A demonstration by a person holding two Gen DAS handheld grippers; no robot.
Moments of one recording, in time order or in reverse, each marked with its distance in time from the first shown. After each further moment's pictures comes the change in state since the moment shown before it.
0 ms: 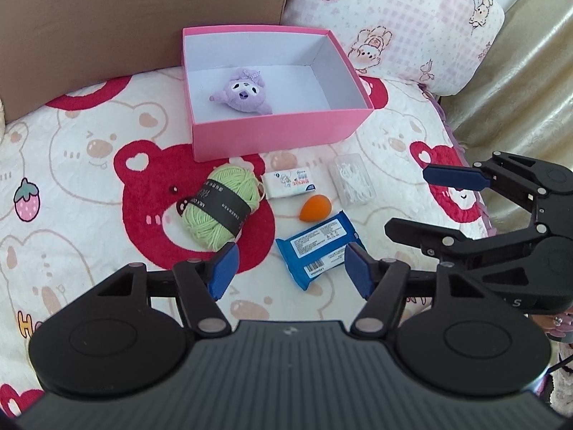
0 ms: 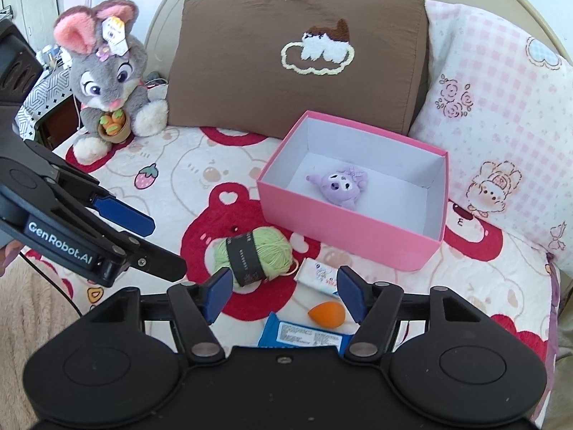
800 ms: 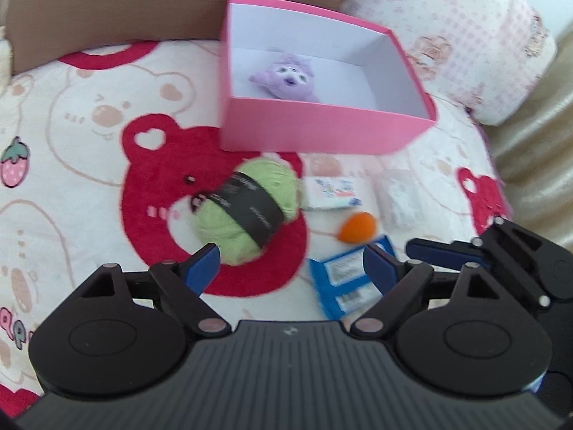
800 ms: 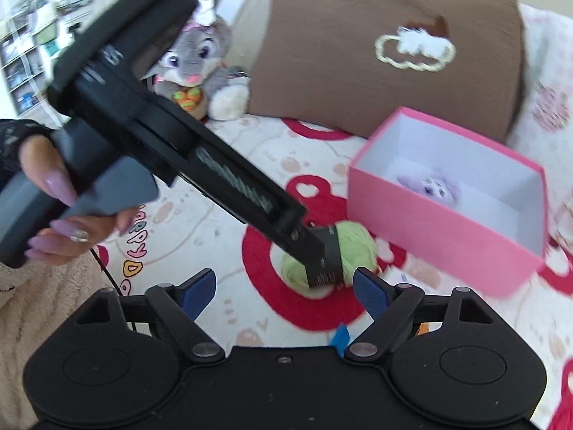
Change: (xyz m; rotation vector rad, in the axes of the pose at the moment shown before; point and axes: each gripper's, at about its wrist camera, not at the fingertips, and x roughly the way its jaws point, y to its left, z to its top) left arm 0.080 0.046 -0.007 -0.156 -0.061 0.071; right arm 0.073 0.032 -0.039 -0.181 -0.091 0.249
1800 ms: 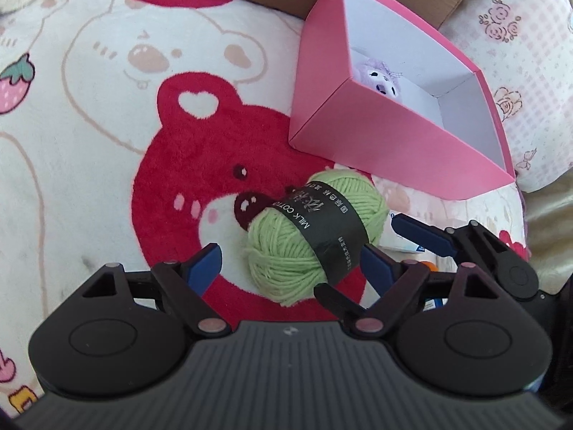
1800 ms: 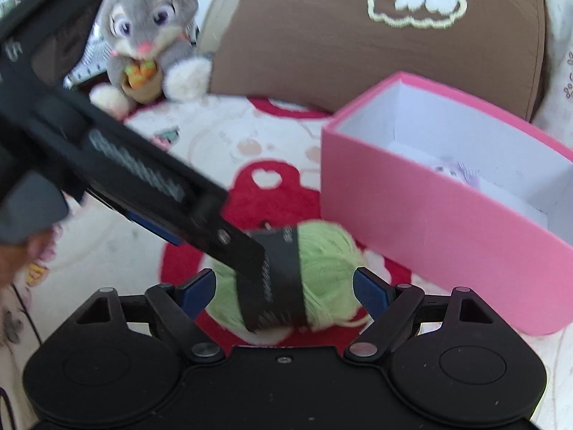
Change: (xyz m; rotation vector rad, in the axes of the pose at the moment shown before) left arm 0.077 0.072 -0.003 -0.259 -0.026 -0.030; right arm 0.115 -0.041 -0.016 -0.032 0.006 -0.111
